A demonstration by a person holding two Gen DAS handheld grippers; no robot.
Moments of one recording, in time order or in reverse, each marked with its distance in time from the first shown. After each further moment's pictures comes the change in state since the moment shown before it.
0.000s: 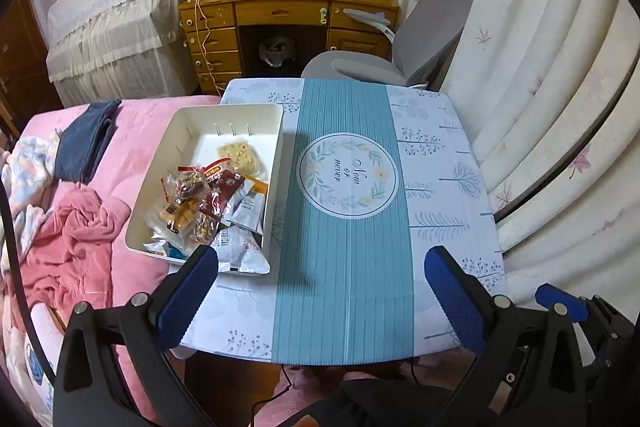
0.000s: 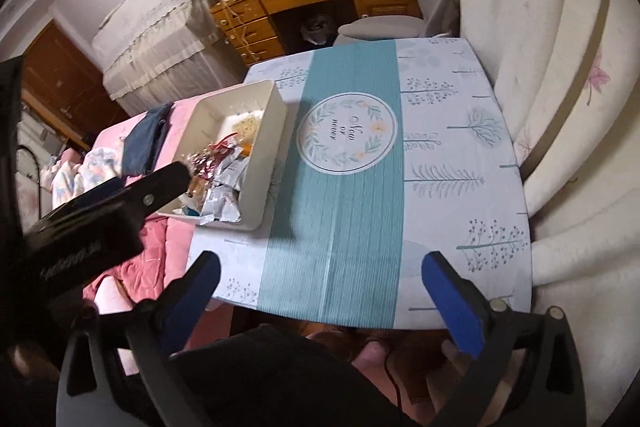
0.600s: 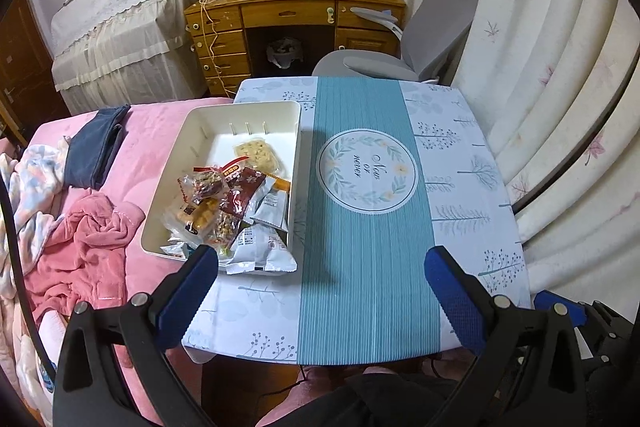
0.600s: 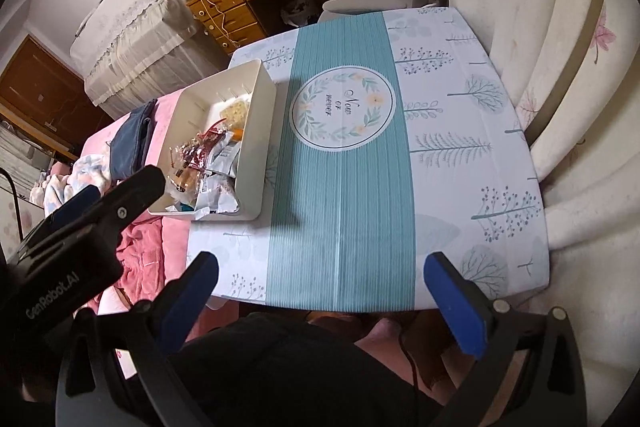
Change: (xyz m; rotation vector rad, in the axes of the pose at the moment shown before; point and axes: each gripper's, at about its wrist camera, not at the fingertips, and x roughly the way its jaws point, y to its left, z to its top) left arm 0.009 0.020 -0.009 0.027 0.000 0.027; right arm 0.032 0.015 -0.010 0.083 0.067 -0.024
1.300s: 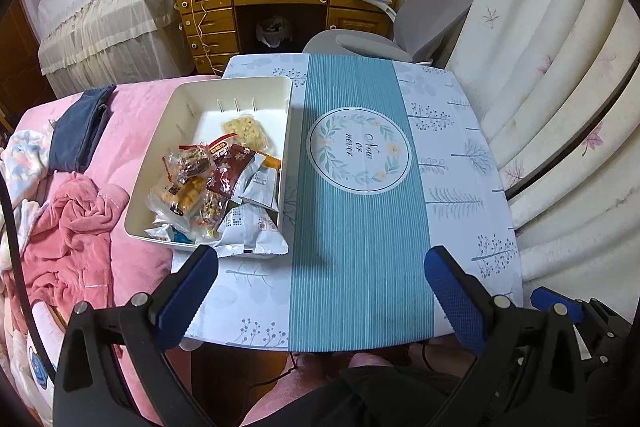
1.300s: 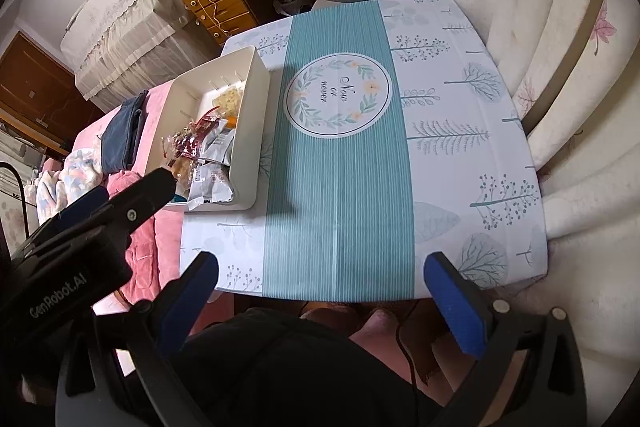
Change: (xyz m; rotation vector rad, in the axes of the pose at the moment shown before) left arm 0.018 0.008 -0.005 -0.016 0.075 -0.052; right arm 0.006 0.005 -0.004 0.006 0.038 -0.033
